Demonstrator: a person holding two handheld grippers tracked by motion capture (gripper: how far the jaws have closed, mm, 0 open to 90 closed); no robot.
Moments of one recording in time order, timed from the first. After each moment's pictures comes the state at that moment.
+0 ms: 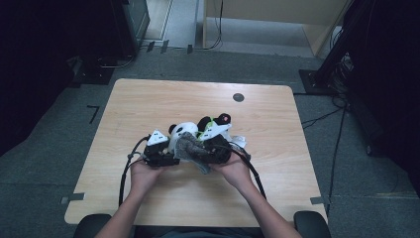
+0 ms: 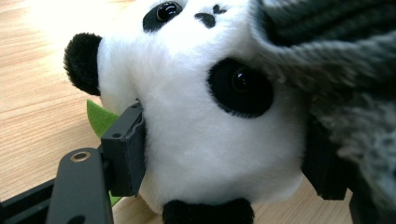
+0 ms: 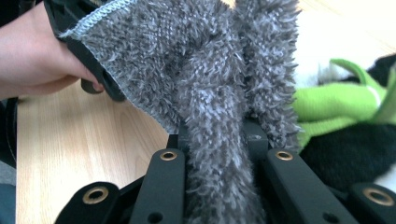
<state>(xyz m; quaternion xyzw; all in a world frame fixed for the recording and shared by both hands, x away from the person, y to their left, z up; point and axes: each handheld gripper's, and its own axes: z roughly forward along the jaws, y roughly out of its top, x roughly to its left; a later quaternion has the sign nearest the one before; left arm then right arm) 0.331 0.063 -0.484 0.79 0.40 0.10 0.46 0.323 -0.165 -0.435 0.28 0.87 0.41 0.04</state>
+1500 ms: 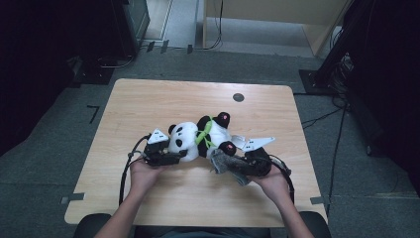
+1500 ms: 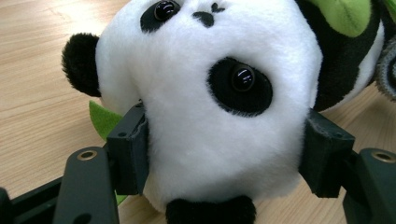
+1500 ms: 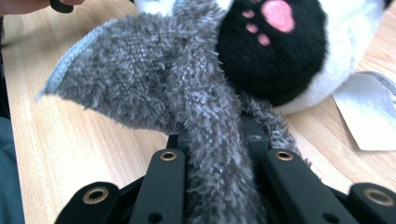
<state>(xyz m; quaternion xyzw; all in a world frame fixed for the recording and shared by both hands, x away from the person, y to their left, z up) 0.333 0.063 -0.481 0.80 0.40 0.10 0.45 0.288 -0.274 -0.452 0.33 0.86 0.39 0.04</state>
